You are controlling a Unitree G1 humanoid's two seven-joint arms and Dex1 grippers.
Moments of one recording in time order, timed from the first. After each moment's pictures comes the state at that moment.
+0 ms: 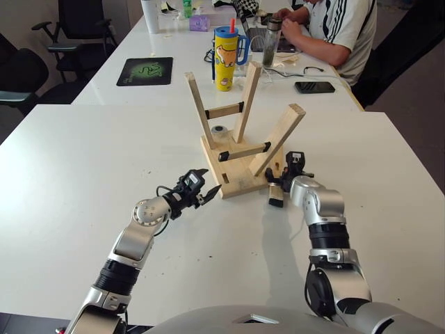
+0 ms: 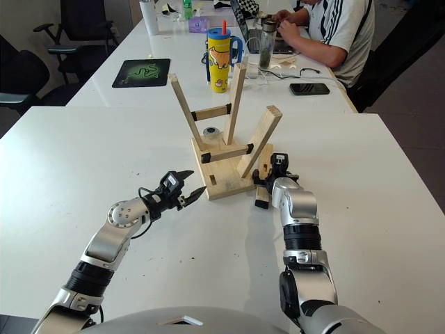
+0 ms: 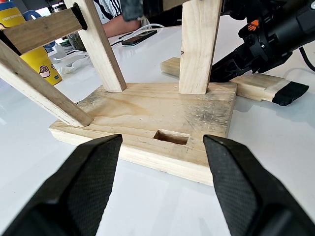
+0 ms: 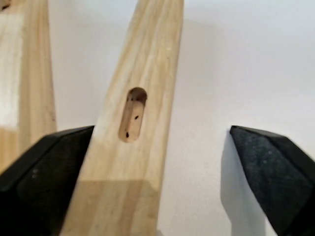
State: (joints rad) left arm -0.15 0.32 -0.24 -0.03 -0.03 0.15 -0.57; right arm -0.49 -0.10 -0.15 0.23 0.16 0.93 -0.11
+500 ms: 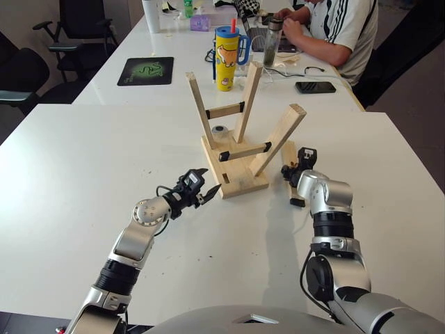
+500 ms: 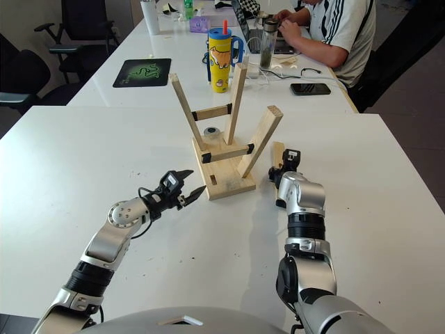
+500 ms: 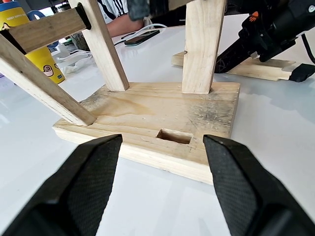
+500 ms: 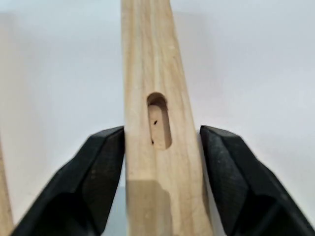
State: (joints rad) left arm -0.15 0.32 -0.24 -0.03 -0.03 0.15 -0.55; right arm -0.54 -0.10 -0.27 0.29 0.16 0.86 -0.17
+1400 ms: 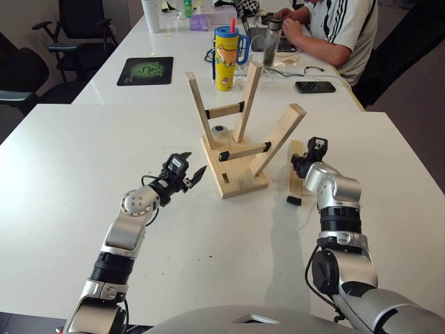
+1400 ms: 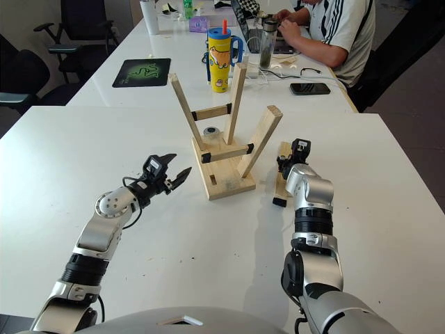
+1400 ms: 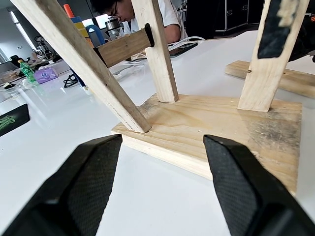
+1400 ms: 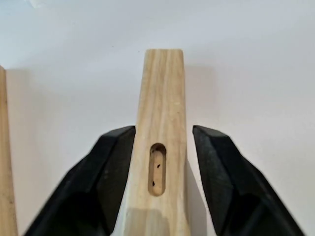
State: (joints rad) left arm -0.20 0.32 -0.14 0.02 -0.05 0.12 -0.51; right arm -0.58 -0.15 -0.30 0.35 0.18 0.80 -0.11
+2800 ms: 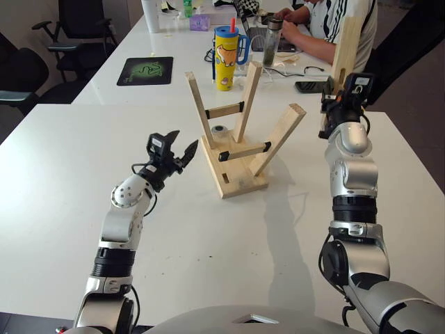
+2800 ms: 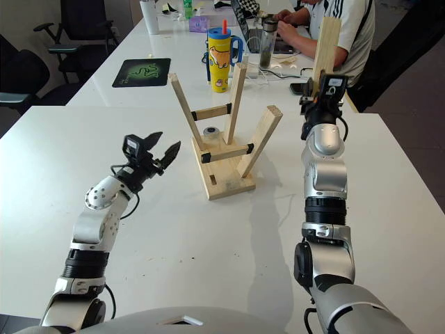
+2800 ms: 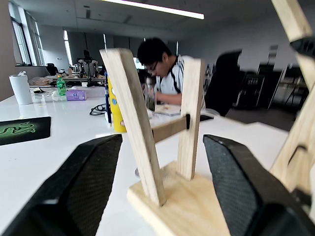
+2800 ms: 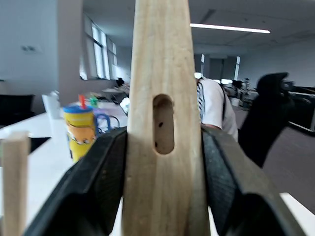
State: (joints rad) left arm -0.29 0.20 0.10 -0.10 -0.41 0.23 -0.43; right arm -0.69 -0.26 -0.23 0.19 0.14 0.21 0.03
